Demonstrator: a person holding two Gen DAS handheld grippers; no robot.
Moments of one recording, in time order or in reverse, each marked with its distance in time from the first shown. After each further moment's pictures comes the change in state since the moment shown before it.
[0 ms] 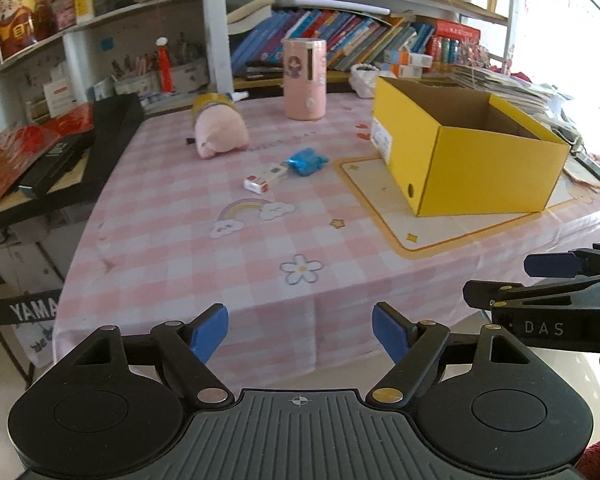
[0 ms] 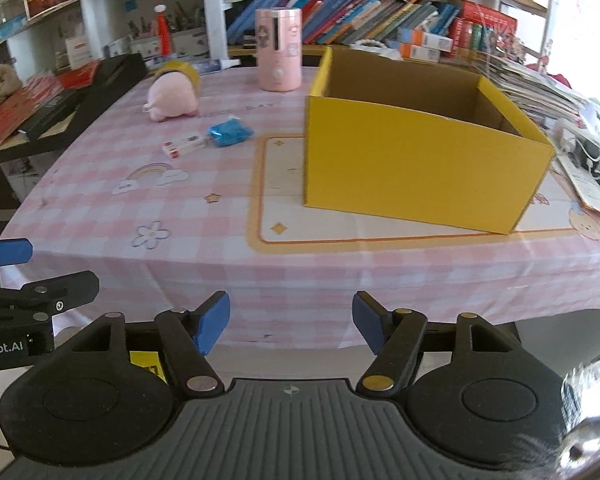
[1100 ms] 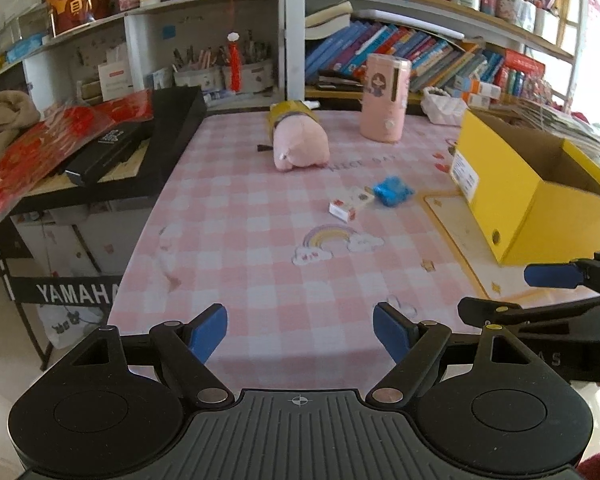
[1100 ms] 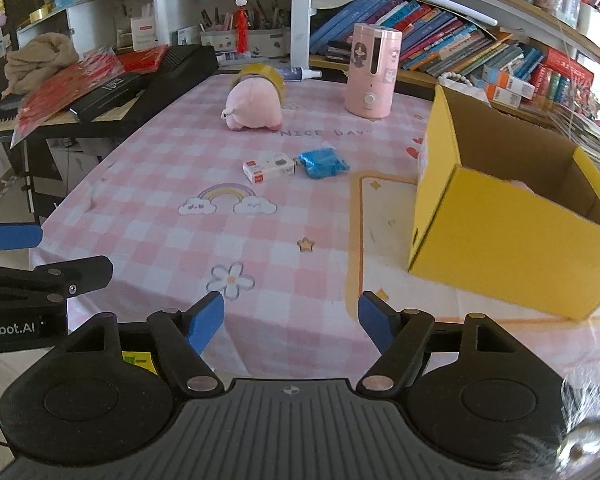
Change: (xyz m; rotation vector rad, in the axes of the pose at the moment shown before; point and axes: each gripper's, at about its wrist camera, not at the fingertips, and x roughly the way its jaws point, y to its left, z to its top) left arm 0.026 0.063 0.028 -0.126 -0.022 0.101; right arm 0.045 0.061 0.050 -0.157 -0.022 0.105
